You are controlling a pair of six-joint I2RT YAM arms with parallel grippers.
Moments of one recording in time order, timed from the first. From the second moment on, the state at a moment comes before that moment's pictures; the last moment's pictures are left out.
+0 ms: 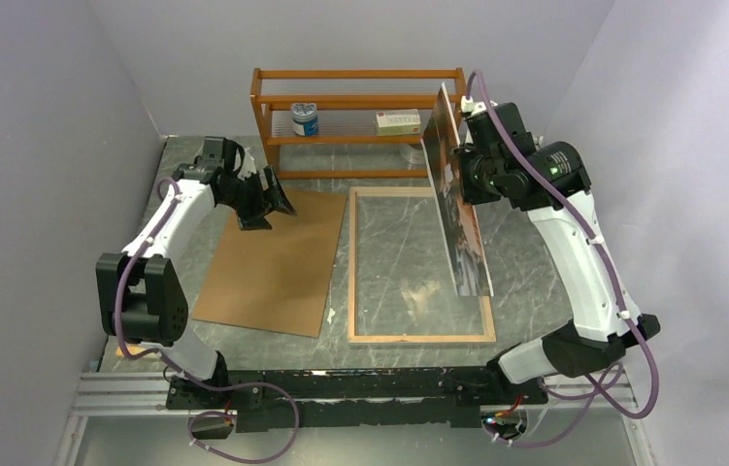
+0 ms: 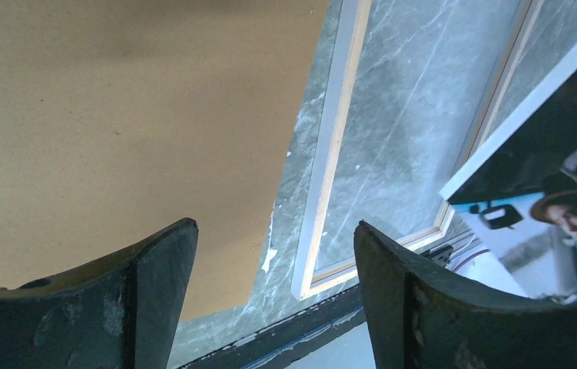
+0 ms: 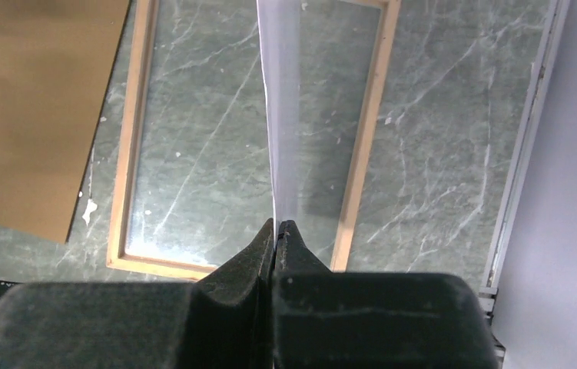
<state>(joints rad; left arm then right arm) -0.10 1.59 1.35 -0.79 0.46 -0.47 0.50 1.43 1.96 -1.38 0.25 0.24</state>
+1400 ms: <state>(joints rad) -0.12 1.64 1.29 -0.78 0.39 -0.46 0.78 2.04 1.94 -1.20 0.14 0.83</state>
